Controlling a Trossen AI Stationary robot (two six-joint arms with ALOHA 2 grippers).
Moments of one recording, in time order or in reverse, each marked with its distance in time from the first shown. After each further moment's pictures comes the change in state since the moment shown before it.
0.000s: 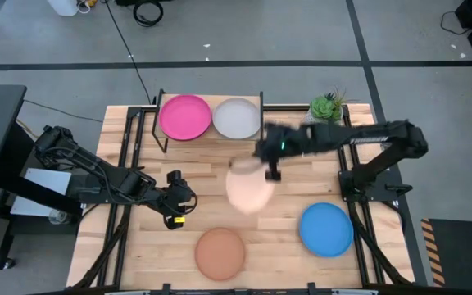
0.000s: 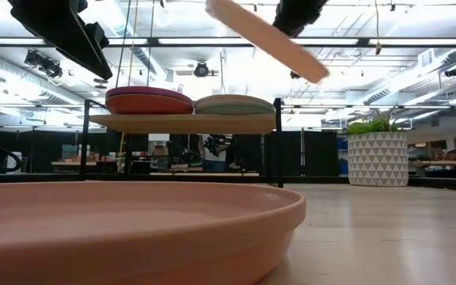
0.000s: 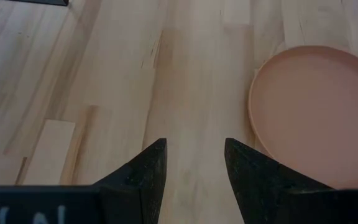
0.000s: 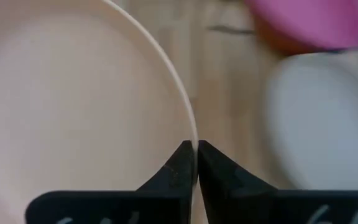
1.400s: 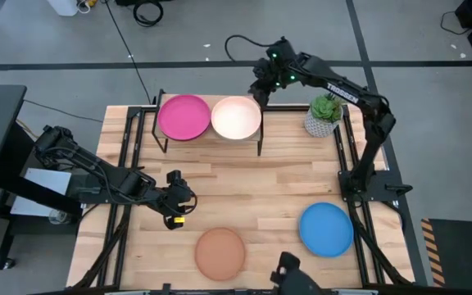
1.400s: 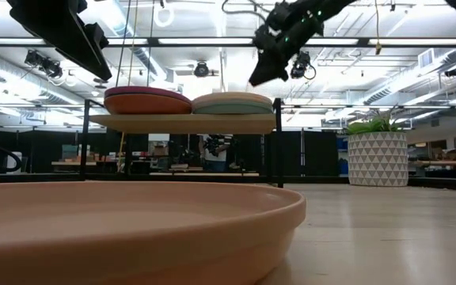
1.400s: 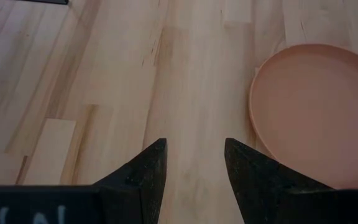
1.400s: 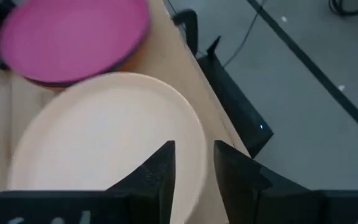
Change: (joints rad) left arm -0.001 0.000 -0.001 -0.004 0.000 -0.001; right arm -0.678 0.333 0.449 -0.084 -0.468 -0.019
